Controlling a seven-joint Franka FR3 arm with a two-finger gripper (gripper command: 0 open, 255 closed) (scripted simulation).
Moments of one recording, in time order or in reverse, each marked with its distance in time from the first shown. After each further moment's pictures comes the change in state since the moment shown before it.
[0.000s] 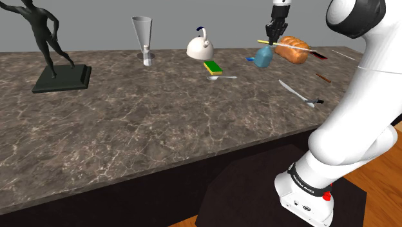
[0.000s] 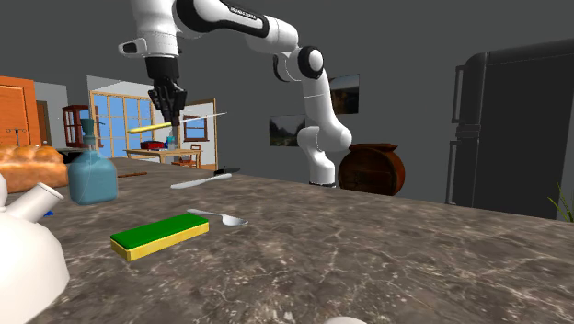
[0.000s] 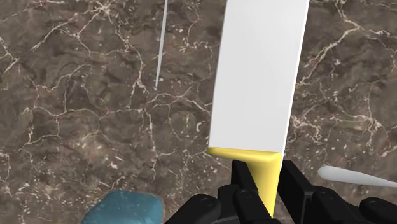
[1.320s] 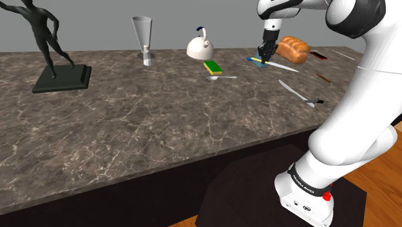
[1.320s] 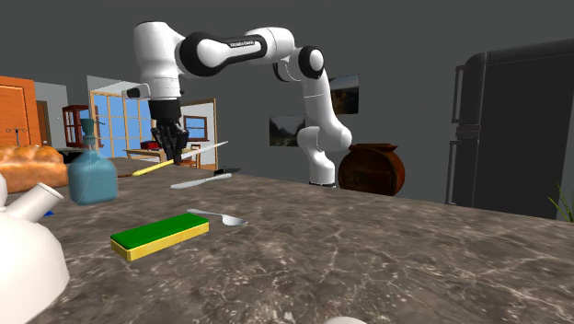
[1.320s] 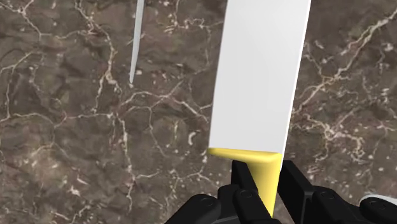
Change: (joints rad) arm 0.007 0.001 0.005 -0.269 -0.001 0.268 0.027
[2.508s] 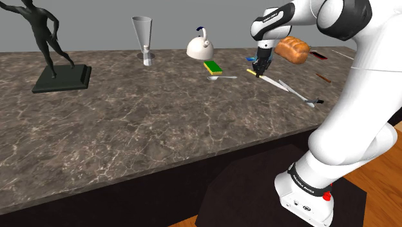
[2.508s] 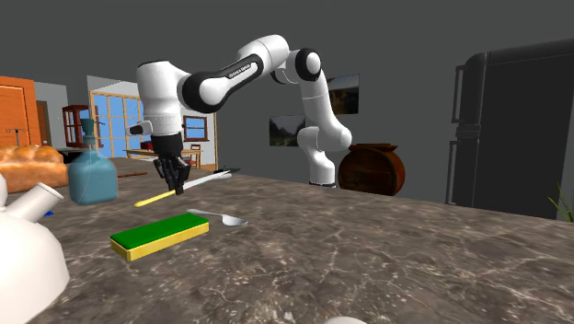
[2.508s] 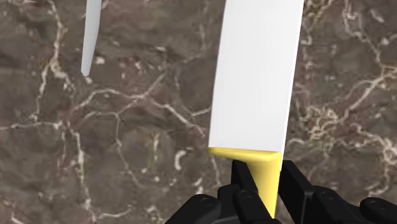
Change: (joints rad) arm -0.004 0.070 0.006 -0.137 0.011 0.205 0.011
